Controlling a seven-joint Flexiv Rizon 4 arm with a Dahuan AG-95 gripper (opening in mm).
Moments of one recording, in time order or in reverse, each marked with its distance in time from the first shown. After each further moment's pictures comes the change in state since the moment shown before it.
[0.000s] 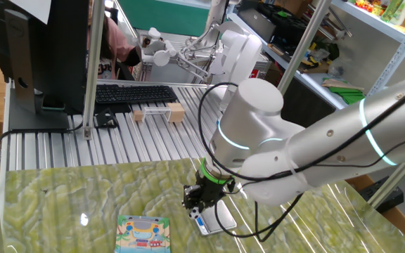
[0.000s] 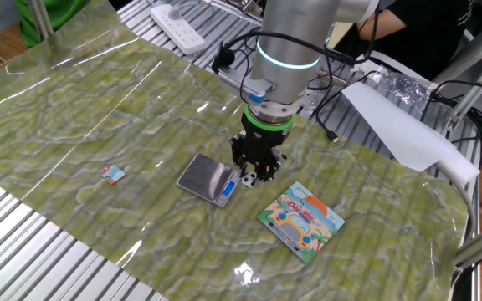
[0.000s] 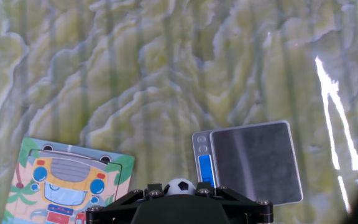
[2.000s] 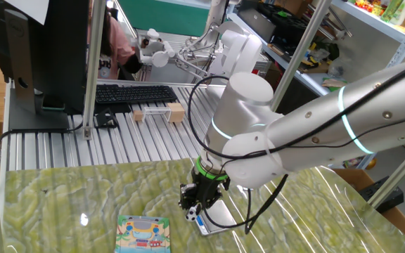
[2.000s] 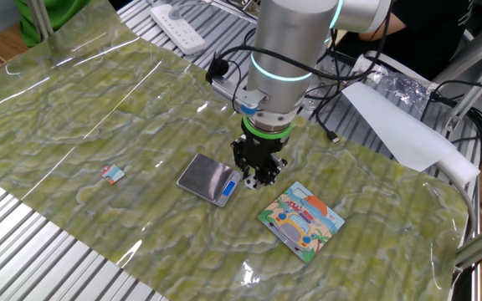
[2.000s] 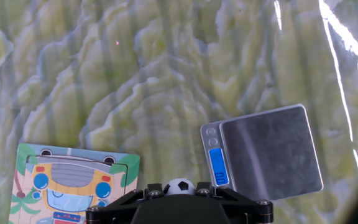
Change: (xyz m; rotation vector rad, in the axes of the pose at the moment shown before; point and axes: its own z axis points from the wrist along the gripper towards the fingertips) arm 0.001 0.003 0.005 0.003 0.068 0.053
